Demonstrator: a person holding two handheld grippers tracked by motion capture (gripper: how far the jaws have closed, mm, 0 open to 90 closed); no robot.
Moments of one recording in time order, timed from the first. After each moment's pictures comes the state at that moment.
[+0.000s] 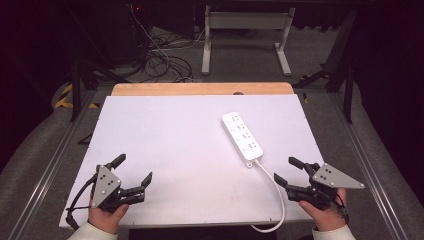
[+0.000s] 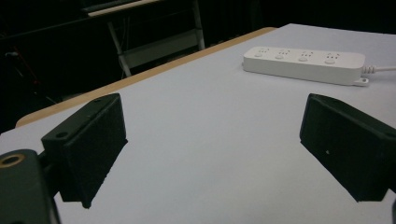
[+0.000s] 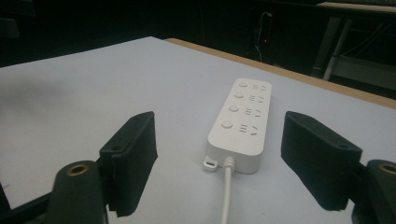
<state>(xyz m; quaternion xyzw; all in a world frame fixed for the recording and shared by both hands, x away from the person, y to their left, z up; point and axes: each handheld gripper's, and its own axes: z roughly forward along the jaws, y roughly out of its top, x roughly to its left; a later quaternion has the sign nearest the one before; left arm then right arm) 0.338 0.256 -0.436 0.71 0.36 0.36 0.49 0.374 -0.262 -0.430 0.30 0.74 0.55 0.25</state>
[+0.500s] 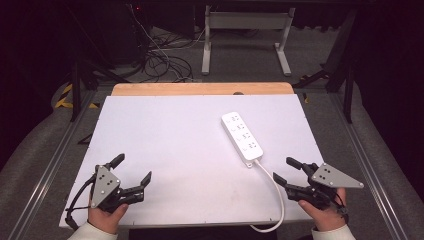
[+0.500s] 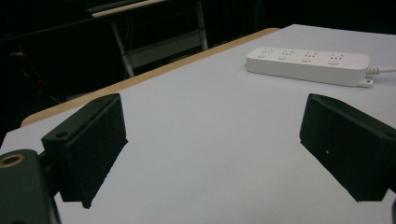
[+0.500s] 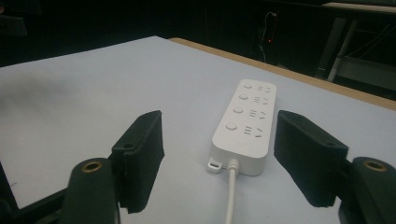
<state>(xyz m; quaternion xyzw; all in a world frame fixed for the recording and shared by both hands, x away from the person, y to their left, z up) 0.338 0.257 -0.435 0.70 0.36 0.37 0.49 0.374 -0.260 -0.428 0.29 0.74 0.55 0.25</state>
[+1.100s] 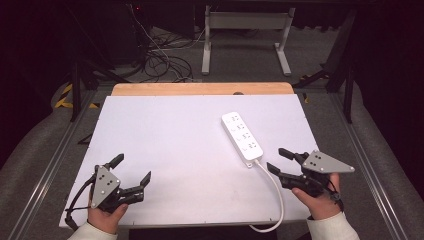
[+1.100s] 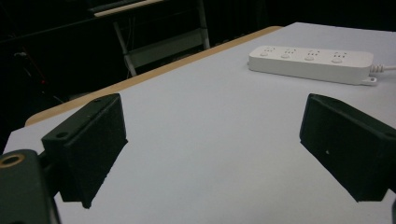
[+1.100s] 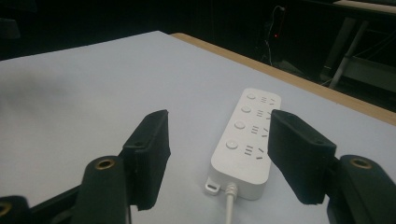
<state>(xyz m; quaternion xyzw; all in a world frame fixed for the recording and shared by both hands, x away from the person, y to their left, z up) 0.337 0.257 -0.435 0.70 0.36 0.37 0.48 0.395 -0.241 -0.405 0.28 0.76 0.53 0.24</state>
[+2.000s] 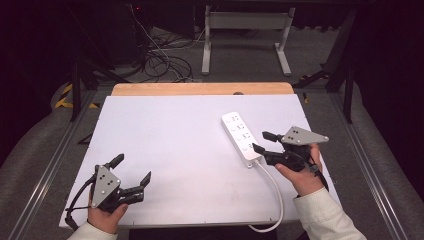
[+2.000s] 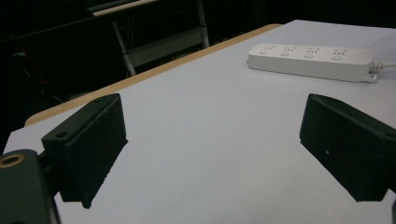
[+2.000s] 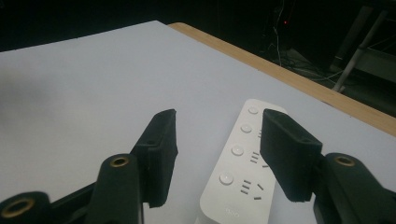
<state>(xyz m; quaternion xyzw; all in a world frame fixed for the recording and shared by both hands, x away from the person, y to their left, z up) 0.338 0.257 -0.435 0.71 0.36 0.37 0.48 0.448 -0.205 -0.388 0.27 0.79 0.50 0.23</state>
